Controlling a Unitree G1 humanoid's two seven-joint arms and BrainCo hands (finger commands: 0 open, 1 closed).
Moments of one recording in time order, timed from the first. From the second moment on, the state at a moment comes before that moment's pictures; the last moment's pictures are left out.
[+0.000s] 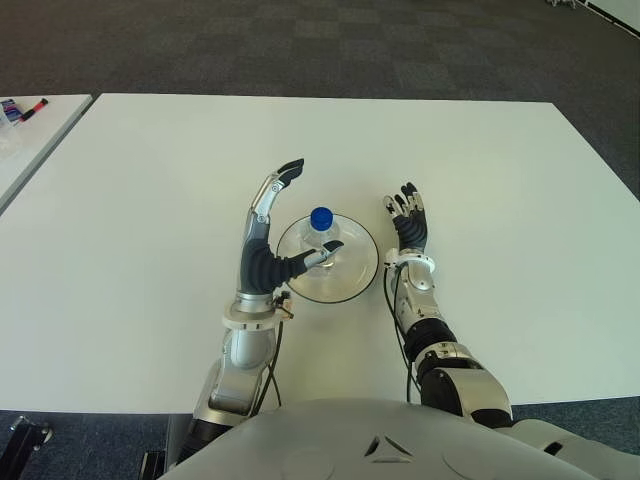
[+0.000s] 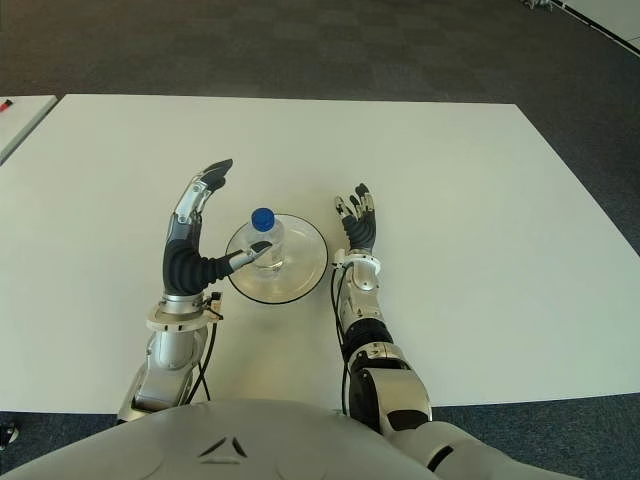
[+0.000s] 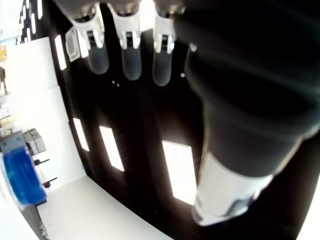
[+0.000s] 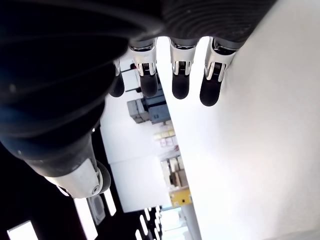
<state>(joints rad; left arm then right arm) 0.30 -0.04 -0.24 -0.24 0.39 -0.57 0.28 -0.33 0.09 -0.13 0.88 0.14 -0.46 -0.13</state>
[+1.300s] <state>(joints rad) 0.10 0.07 0.02 0.16 0.58 -0.53 0.58 -0.33 0.09 -0.14 0.87 0.13 -0.46 -0.13</state>
